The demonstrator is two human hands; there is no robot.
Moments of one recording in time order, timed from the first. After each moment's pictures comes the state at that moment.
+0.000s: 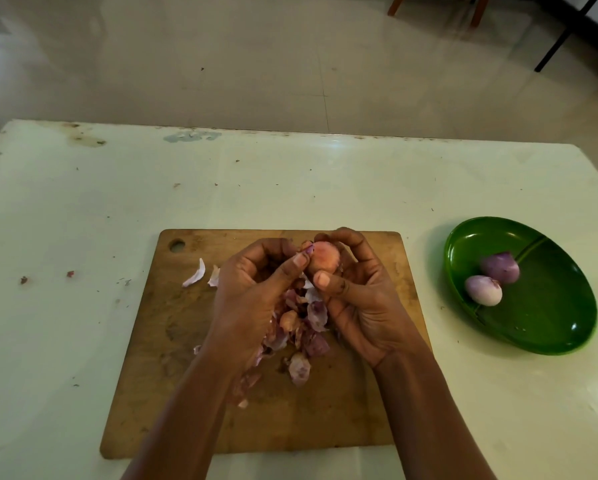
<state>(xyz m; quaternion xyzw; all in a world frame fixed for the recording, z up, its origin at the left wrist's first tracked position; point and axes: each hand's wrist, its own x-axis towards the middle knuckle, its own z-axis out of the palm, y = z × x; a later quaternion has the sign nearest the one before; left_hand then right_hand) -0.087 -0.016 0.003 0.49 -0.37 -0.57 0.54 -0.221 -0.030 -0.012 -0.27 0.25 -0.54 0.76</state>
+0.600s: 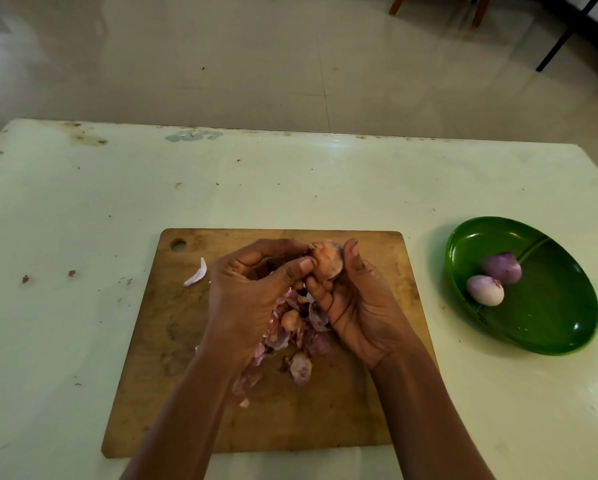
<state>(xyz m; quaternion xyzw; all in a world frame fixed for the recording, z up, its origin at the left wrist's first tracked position) -0.085 -0.017 0.007 0.46 -0.41 -0.52 0.59 -0.216 -0.031 -0.016 -0.17 0.26 -0.52 0.80</state>
